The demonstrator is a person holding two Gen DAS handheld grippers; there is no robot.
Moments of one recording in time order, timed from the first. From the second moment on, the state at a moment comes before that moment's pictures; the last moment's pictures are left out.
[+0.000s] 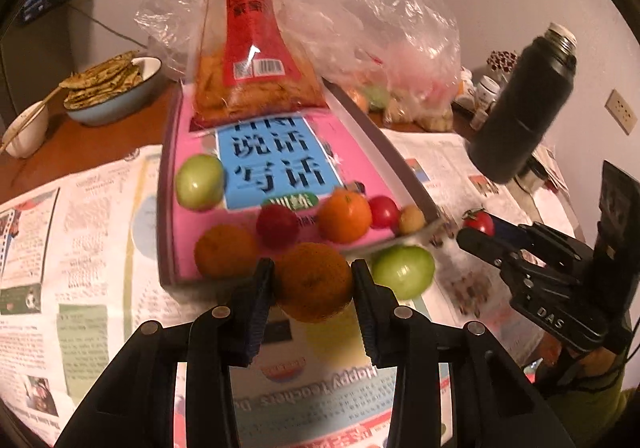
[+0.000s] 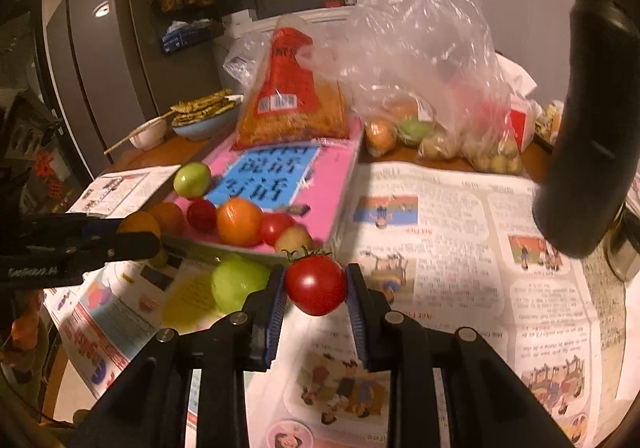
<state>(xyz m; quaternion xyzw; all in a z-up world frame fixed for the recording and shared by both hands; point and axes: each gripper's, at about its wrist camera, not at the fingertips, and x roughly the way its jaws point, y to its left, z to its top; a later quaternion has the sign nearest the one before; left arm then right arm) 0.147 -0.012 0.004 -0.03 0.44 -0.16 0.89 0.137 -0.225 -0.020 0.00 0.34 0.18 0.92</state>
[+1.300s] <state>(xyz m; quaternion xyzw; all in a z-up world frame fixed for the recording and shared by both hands) 0.186 -0.035 -0.016 0.01 0.45 -0.16 0.88 0.198 -0.188 -0.028 -0.02 0.34 0.18 0.92</state>
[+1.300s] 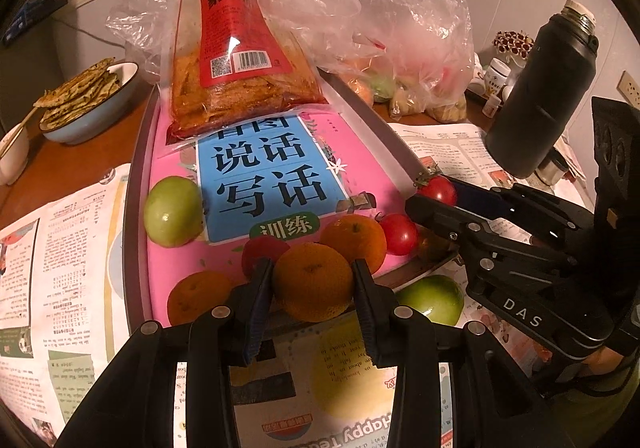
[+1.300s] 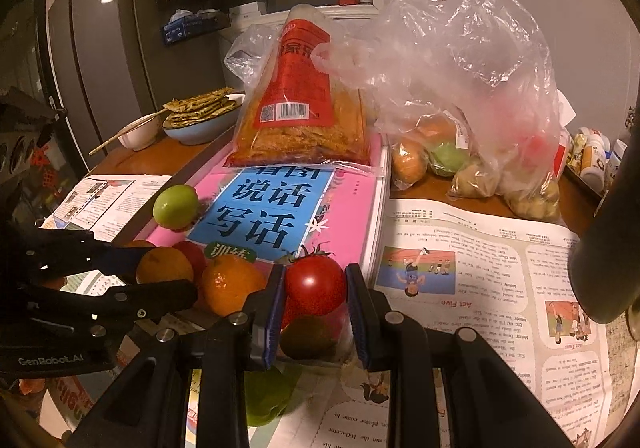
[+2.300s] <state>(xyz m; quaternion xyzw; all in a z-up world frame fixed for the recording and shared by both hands) 0.193 -0.033 -0.022 0.00 0.45 -0.16 0.88 0.207 -0.186 -0.034 -0.02 0.35 0.16 0.92</state>
